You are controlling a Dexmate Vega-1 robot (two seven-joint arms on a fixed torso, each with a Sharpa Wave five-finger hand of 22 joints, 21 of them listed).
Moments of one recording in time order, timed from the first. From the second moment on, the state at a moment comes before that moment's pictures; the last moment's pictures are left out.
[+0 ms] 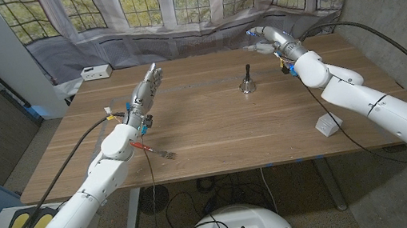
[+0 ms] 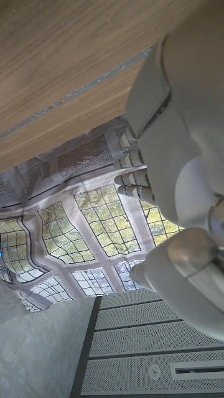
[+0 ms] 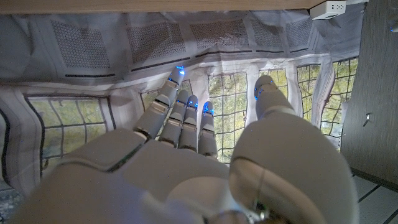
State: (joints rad) left arm 0.90 0.59 0.37 -1.45 -0.53 -0.38 -0.01; left_hand 0.23 0.07 0.10 -0.03 0.20 0.12 0.10 0.20 0.17 0.08 0.05 0.23 0.19 0.03 0.08 0.19 0.17 -0.10 0.10 0.20 0.17; right arm -0.61 -0.73 -0.57 -1.62 -0.26 -0.04 -0.18; right_hand 0.73 0.03 0.33 -0.18 0.18 0.35 0.06 0.22 0.19 0.38 0.09 0.23 0.20 0.36 0.00 0.29 0.22 0.60 -0.01 0.27 0.17
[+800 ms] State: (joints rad) left arm 0.92 0.59 0.37 -1.46 -0.53 -0.37 0.00; left_hand 0.23 0.07 0.10 -0.03 0.20 0.13 0.10 0.20 0.17 0.09 0.06 0.23 0.19 0.03 0.08 0.19 0.17 -0.10 0.11 0.20 0.17; right arm -0.54 -0.76 -0.64 -1.66 -0.42 -0.15 -0.06; right_hand 0.79 0.00 0.33 -0.18 0.19 0.39 0.04 0.23 0.19 0.40 0.08 0.23 0.20 0.38 -0.01 0.29 0.22 0.61 -0.01 0.25 0.17
